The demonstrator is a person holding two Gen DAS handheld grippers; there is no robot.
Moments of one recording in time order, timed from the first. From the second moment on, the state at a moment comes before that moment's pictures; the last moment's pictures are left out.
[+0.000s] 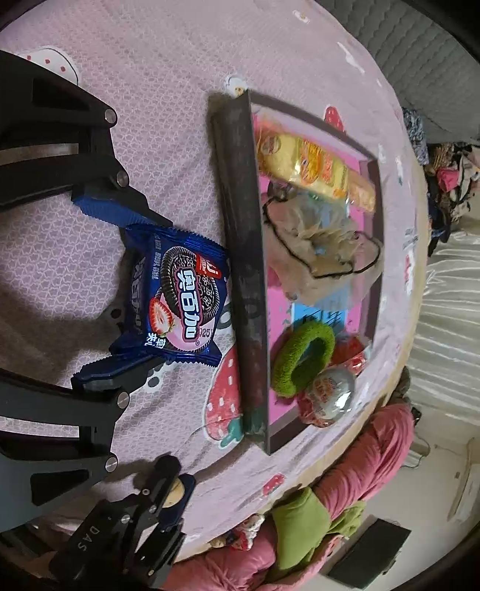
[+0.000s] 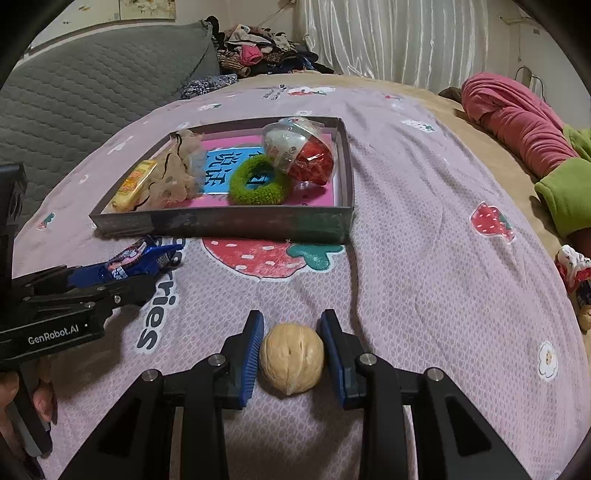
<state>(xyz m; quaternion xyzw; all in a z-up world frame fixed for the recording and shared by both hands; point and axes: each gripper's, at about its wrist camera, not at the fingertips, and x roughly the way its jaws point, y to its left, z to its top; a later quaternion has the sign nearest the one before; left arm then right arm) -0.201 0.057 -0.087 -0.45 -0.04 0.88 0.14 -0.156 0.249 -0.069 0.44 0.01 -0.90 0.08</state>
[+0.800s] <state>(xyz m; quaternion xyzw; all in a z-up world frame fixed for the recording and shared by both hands) -0.164 0.035 -0.036 -0.42 -0.06 0.90 0.12 -0.136 0.227 -0.027 0.42 0.02 -0.90 0.10</state>
